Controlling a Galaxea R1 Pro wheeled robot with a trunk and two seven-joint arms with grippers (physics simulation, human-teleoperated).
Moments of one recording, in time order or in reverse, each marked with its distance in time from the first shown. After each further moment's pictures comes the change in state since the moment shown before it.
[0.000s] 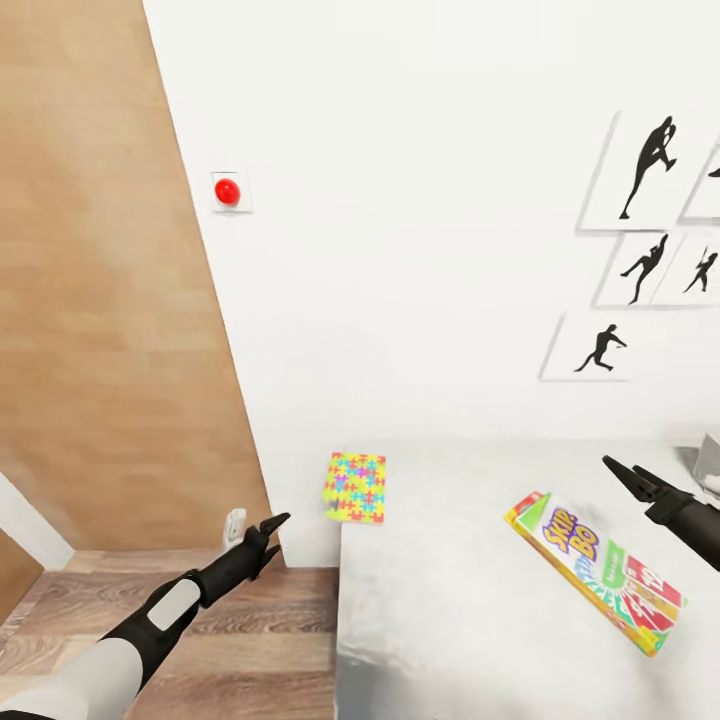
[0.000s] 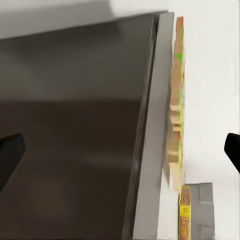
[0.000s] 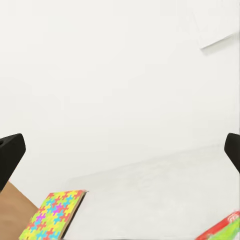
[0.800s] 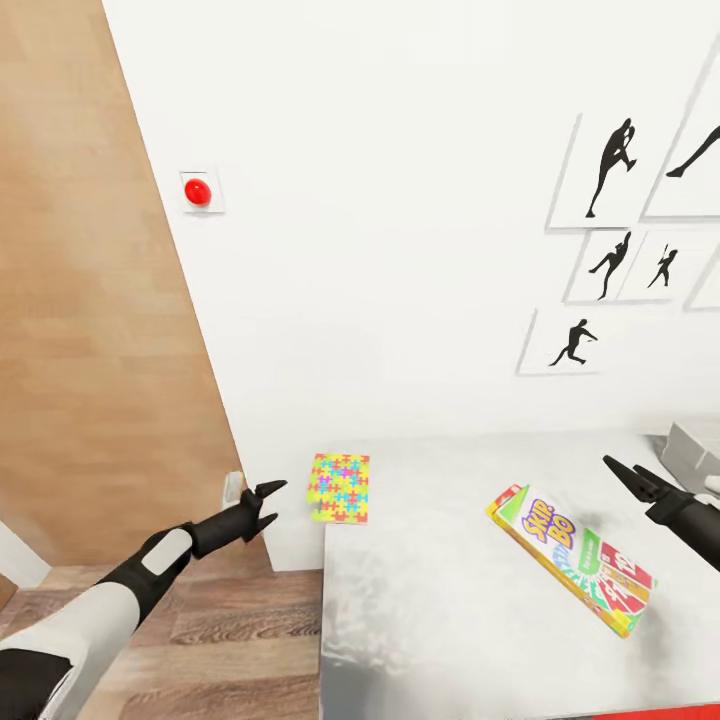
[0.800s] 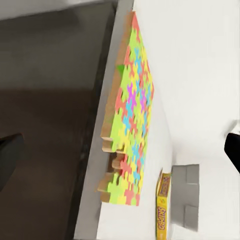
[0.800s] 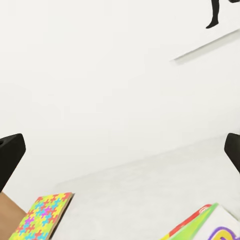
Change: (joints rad) left arm -0.143 0.046 -0.005 0.012 -0.012 0.184 0.051; right arm 0.000 0.000 -0.001 0.000 0.000 -0.006 0.002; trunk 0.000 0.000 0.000
